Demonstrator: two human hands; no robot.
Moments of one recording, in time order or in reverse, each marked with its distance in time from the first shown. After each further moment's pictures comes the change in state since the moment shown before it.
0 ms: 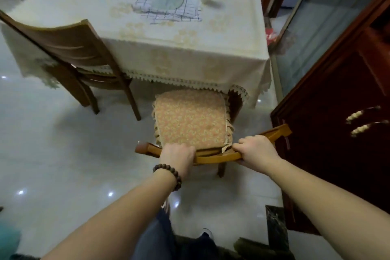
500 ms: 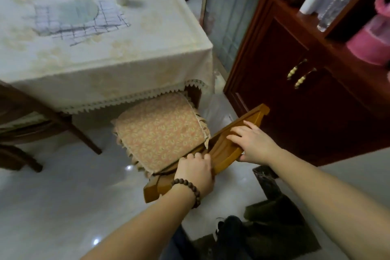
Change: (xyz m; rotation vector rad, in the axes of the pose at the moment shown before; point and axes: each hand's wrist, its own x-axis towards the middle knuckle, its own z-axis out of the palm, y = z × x) left_hand 0.027 -0.018 -0.012 -0.014 -0.057 0.454; right_hand 0.000 -0.033 -0.023 0.142 -0.201 0.393
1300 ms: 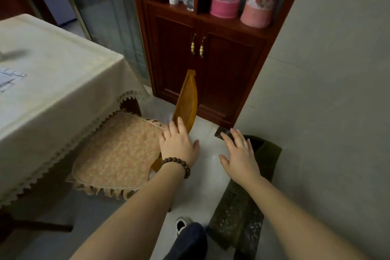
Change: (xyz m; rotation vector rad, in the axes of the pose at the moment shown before) left_hand -0.070 -0.029 0.000 -0.097 0.239 0.284; right_hand -0.118 -0.266 0.005 0.562 0.337 1.247
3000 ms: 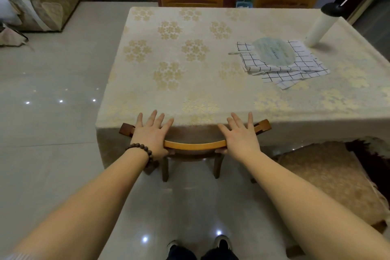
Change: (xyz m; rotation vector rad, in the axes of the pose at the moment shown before) left_hand -0.318 -0.780 -0.162 0.282 -0.171 -0.659; right_hand -0.102 -0.756 0.223 -0.527 -0.169 -1.232
